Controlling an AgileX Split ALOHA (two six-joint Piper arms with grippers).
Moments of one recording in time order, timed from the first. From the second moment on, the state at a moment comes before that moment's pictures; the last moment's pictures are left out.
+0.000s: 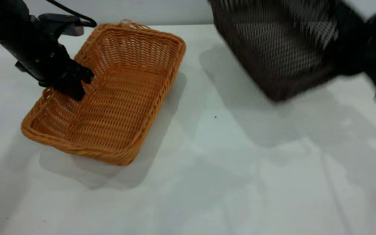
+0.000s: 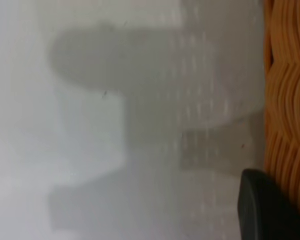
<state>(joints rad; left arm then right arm) -0.14 2.29 -1.24 -0.36 0.18 0.58 0.14 1.90 -0.79 1.73 0.15 -0.46</state>
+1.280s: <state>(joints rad) -0.47 2.37 -1.41 -0.35 0.19 1.50 -0.08 1.78 -1.18 1.04 0.74 -0.34</state>
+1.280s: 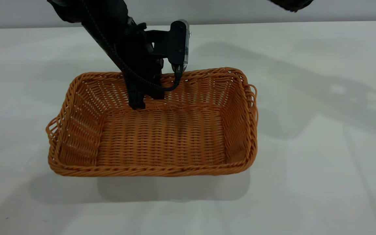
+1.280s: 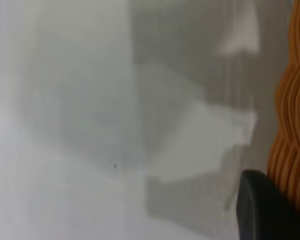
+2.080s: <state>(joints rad) -0.50 2.31 -1.43 -0.47 0.17 1.50 -0.16 1.78 -1.18 1.07 0.79 -0.34</state>
